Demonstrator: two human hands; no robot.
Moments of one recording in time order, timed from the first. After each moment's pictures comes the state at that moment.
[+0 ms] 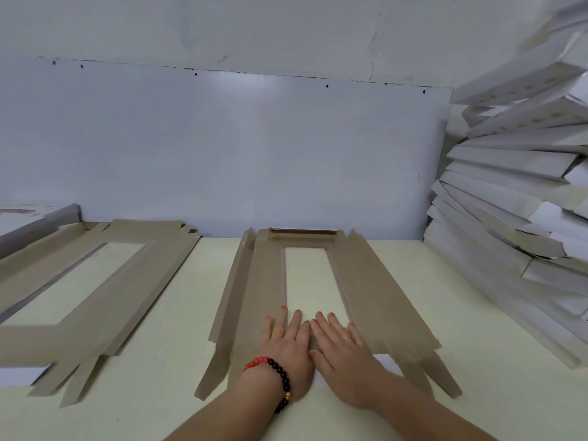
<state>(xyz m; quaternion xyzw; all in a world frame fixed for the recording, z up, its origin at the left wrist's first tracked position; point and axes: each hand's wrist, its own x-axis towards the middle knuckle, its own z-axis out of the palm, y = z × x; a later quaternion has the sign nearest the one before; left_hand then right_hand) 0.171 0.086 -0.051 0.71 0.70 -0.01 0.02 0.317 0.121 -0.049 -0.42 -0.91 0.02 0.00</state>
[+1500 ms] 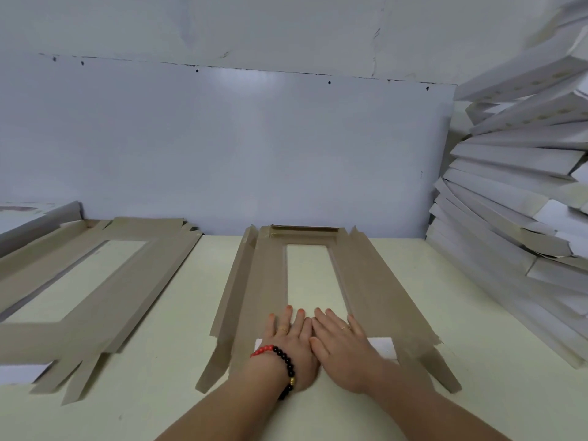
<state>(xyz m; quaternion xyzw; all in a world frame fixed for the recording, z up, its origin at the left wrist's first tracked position) 0.174 0.093 -0.041 0.71 0.69 -0.11 0.04 0.308 0.137 -0.050 -0.42 -0.91 0.00 -0.01</state>
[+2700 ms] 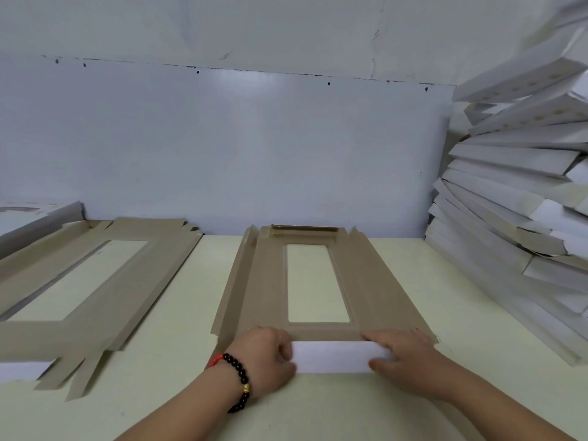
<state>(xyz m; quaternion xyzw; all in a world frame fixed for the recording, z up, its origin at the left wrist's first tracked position) 0.134 0.047 -0.016 0.68 0.70 0.15 0.16 0.399 0.131 -0.019 -0.50 -0.85 0.14 0.06</state>
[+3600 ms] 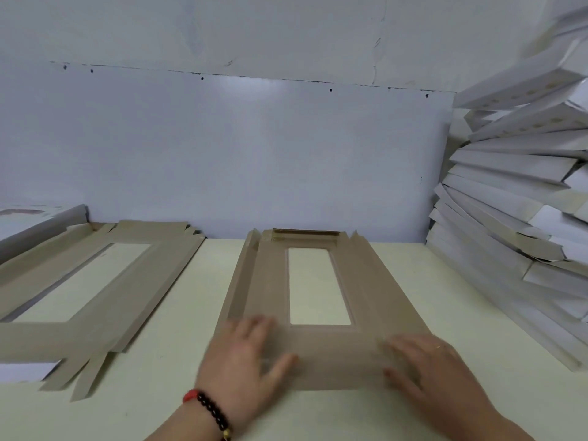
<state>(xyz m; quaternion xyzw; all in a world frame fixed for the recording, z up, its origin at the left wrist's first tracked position) 0.128 0.007 -0.009 0.66 0.72 0.21 -0.03 0.423 0.096 -0.014 -0.46 -0.86 -0.08 0.22</state>
